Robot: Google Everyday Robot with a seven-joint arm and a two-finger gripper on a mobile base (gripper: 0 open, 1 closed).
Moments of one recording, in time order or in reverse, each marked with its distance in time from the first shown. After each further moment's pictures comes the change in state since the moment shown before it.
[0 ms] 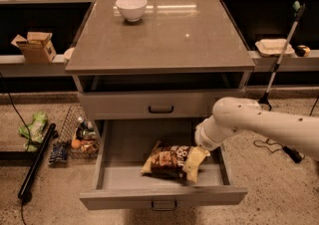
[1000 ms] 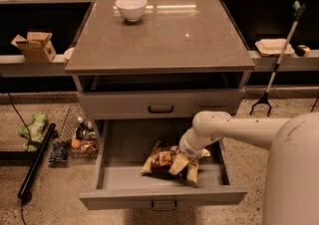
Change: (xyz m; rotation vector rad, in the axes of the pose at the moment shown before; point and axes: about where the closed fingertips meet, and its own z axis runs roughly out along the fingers) arm -0.004 -0.011 0.114 -0.062 -0.003 0.009
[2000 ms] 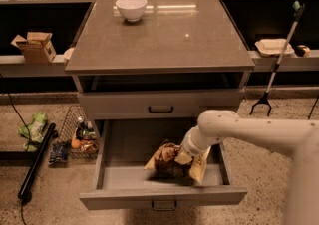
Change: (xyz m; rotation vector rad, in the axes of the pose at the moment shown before) arm -0.004 0.009 -0.024 0.029 -0.010 -0.061
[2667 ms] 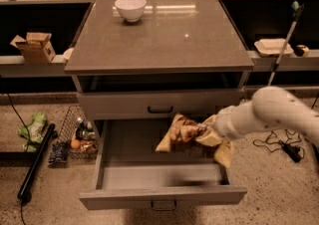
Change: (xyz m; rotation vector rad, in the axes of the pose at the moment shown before) arm -0.017 0.000 -0.173 0.110 -0.251 -0.099
